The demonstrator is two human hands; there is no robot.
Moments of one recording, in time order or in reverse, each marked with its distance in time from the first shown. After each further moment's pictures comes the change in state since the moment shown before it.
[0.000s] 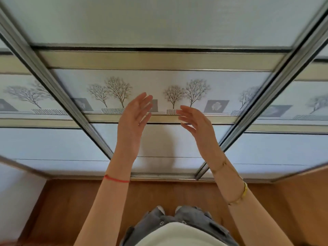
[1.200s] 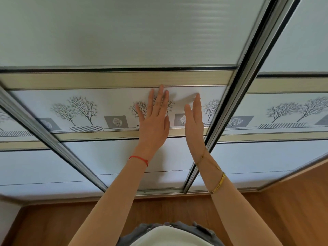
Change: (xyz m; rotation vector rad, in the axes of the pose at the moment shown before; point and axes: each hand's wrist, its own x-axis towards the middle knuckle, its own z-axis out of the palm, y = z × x) left_hand 0.070 -0.098 0.105 1.658 -0.074 0.725; right_hand 0.044 -0.025 -0.060 -0.251 0.308 -0.242
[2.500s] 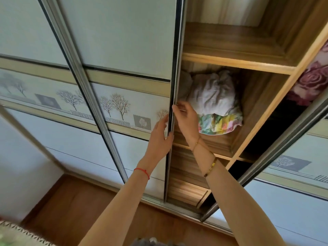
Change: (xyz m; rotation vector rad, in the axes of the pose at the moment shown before) left_hand -0.042 -0.055 -0.047 -0.621 0.075 -0.537; right_hand 0.034 -0.017 0.124 -0.009 -0.359 -0.144
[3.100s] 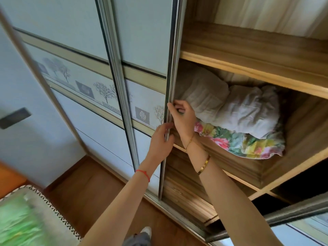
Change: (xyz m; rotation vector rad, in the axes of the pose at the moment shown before) left_hand 0.020 -0.039 -0.041 -0.019 0.209 -0.188; right_hand 0.028 -0.003 0.100 -0.013 -0.140 -0.062
